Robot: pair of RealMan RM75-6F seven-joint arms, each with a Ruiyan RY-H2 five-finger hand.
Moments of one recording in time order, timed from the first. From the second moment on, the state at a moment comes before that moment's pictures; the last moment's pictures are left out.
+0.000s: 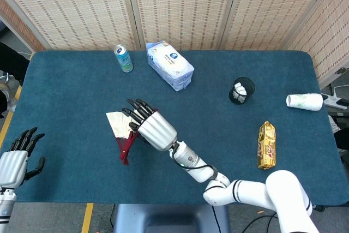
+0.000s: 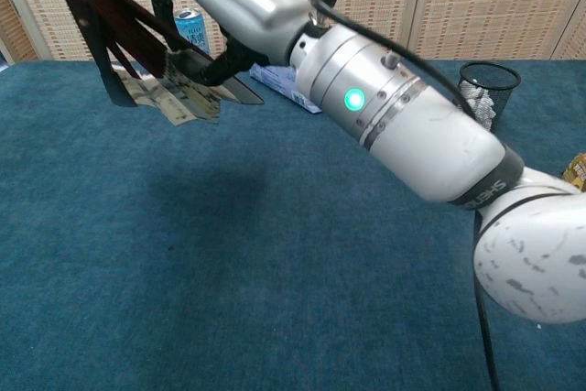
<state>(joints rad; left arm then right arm) -0.15 -1.17 -0.06 -1.50 1.46 1.40 -0.10 1.02 -1.89 0.26 -1.24 -1.53 1.28 -0.28</state>
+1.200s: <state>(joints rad) -0.39 -1.38 -0.09 -1.55 1.49 1.18 -0.93 1.14 -1.76 0.41 -1.66 -0.93 1.03 -0.52</state>
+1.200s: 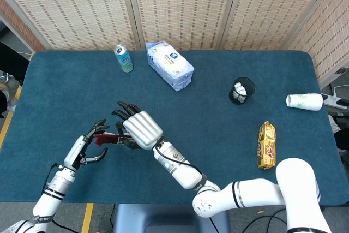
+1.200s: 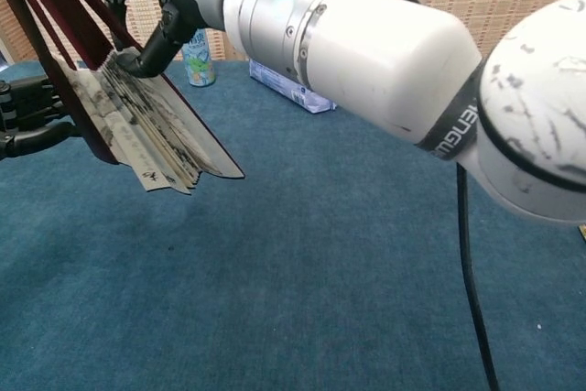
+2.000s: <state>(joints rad) -0.37 -1.46 -0.14 -1.54 1.41 1.24 -0.85 1.14 -1.78 0.39 -1.63 -0.94 1.04 -0.51</state>
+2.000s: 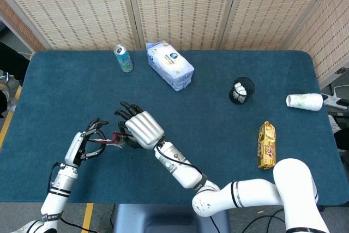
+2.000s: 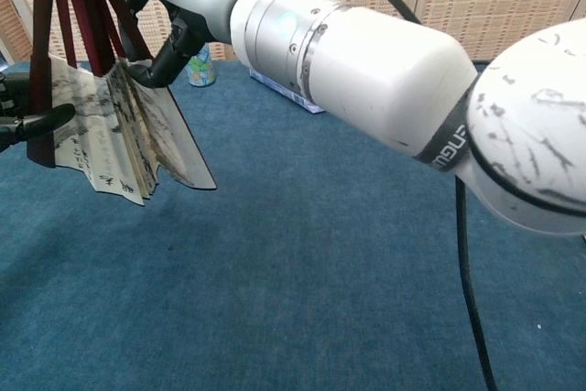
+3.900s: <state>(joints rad) -0.35 -1.90 -0.08 -0.54 1.50 1.48 -0.35 0.84 -1.65 0.04 -1.48 -1.45 1.18 -0.56</state>
